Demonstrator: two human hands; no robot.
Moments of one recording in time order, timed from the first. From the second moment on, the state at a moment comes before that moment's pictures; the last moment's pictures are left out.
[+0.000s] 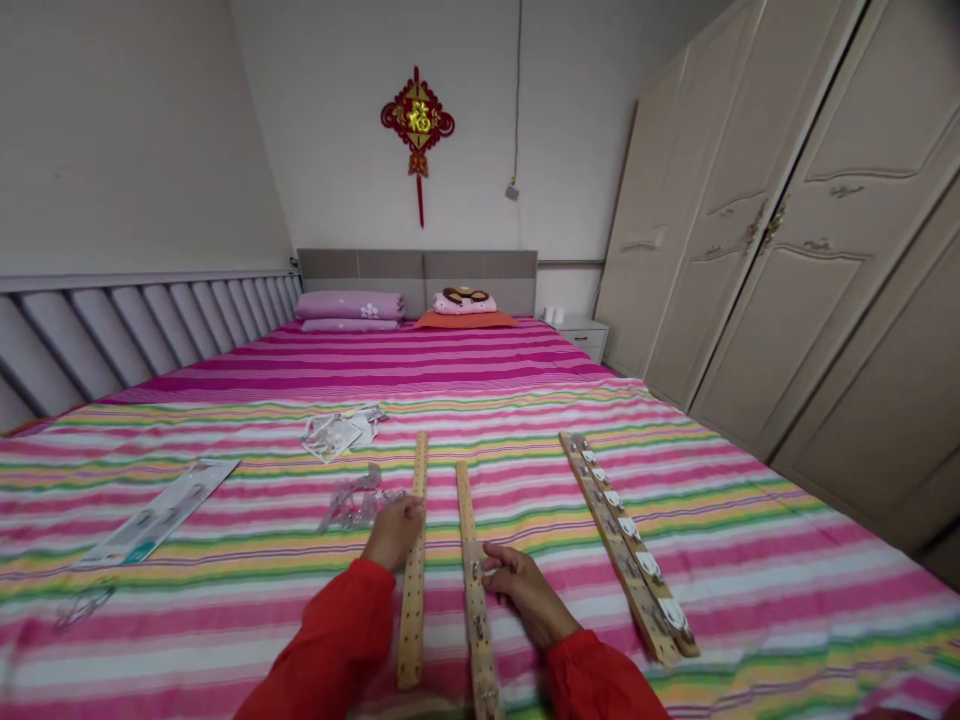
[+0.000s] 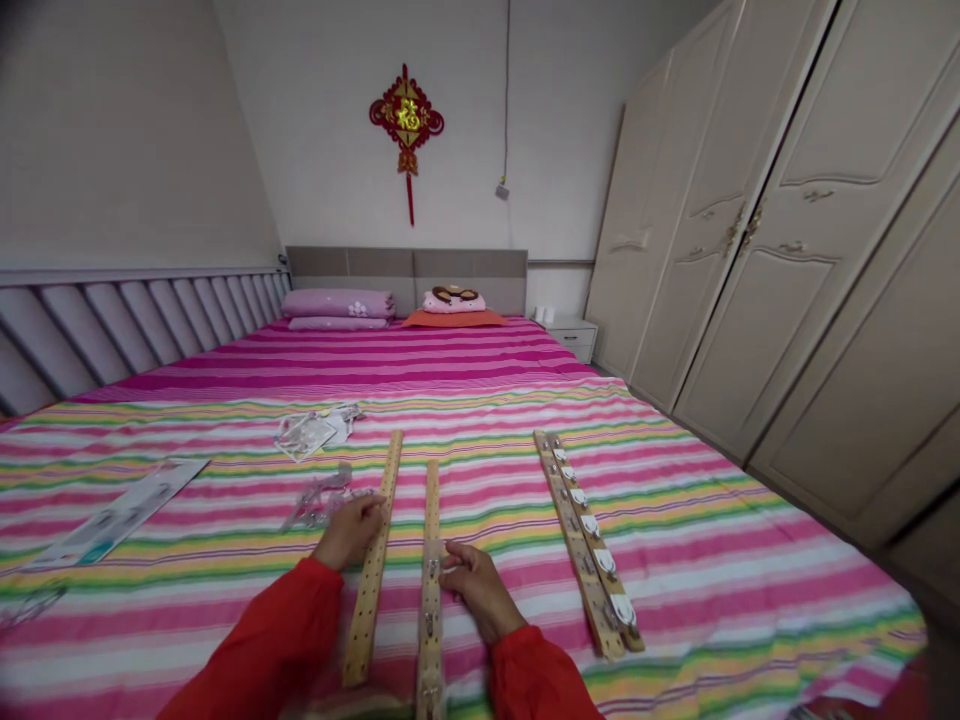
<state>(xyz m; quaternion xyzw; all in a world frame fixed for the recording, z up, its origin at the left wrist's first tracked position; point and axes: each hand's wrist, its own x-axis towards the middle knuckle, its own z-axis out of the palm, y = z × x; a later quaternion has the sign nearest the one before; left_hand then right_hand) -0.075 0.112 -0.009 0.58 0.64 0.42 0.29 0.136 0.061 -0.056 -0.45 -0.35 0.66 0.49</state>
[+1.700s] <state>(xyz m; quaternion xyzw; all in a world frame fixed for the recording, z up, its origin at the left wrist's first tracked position) -0.025 -0.010 0.035 0.55 0.49 0.55 0.40 0.105 -0.001 0.013 -0.30 -0.36 0.65 0.59</state>
